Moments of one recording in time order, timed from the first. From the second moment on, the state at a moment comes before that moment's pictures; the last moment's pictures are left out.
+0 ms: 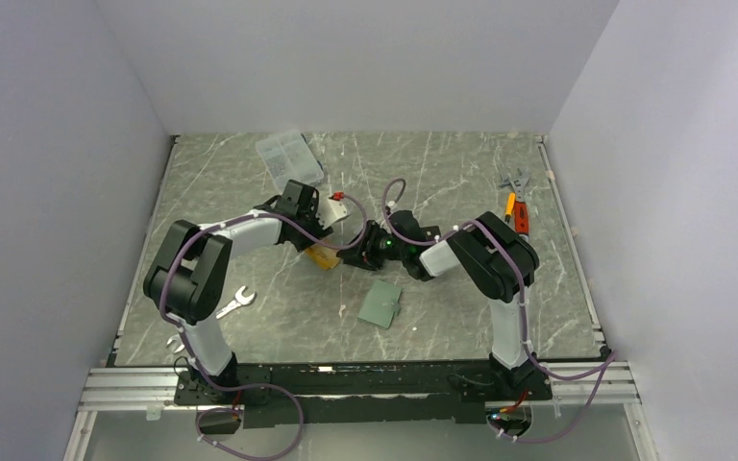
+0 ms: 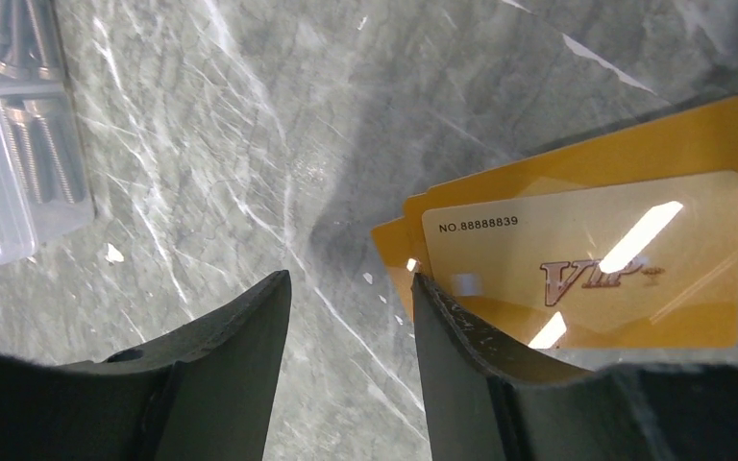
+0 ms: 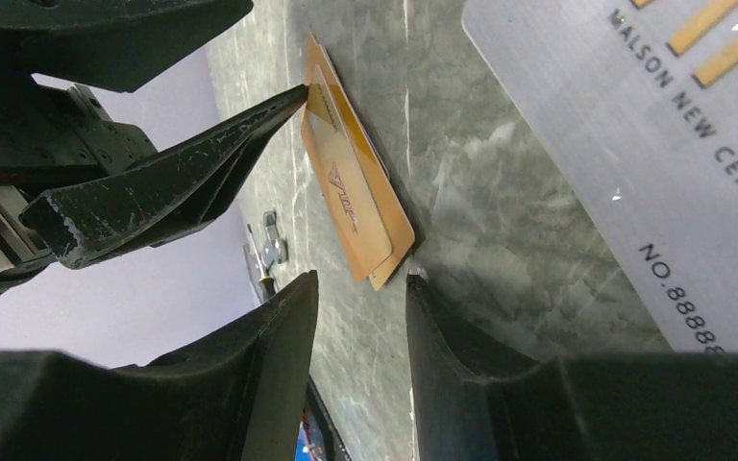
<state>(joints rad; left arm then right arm) -0.43 1.77 1.04 -0.20 0.01 0.67 0.62 2.03 0.84 0.70 -0.48 1.18</state>
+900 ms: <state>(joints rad) -0.41 1.70 1.02 -0.28 0.06 0.58 0.71 1.98 0.80 0.65 -0.46 1.24</state>
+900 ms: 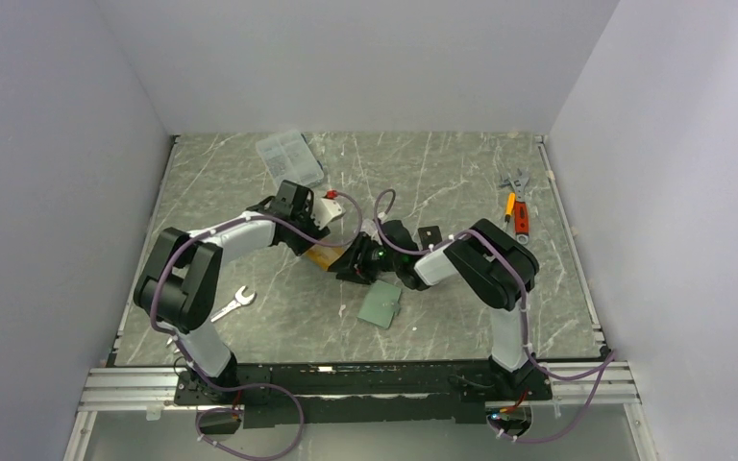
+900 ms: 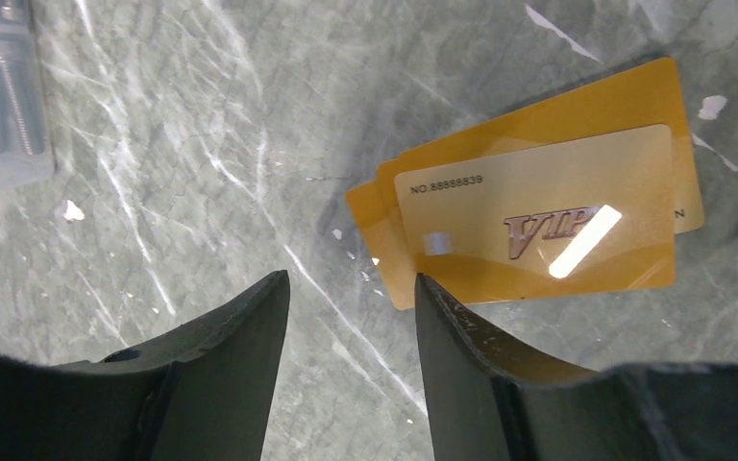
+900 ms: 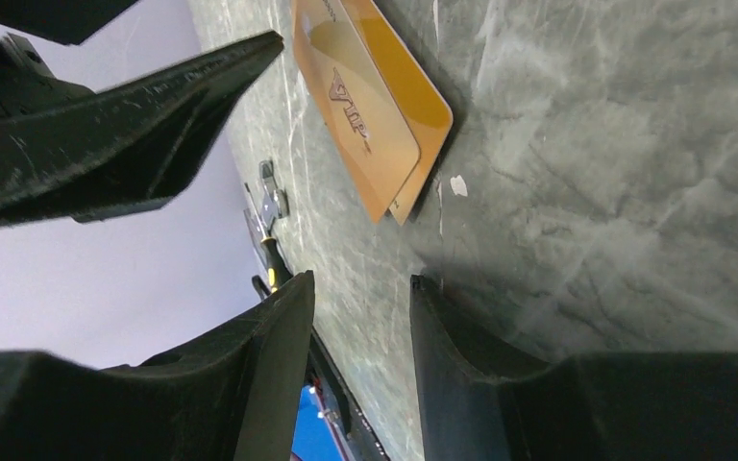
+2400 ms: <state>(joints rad) -0.46 1.59 0.85 -0.17 0.10 0.67 0.57 2.05 1.02 0.45 -0.57 1.03</state>
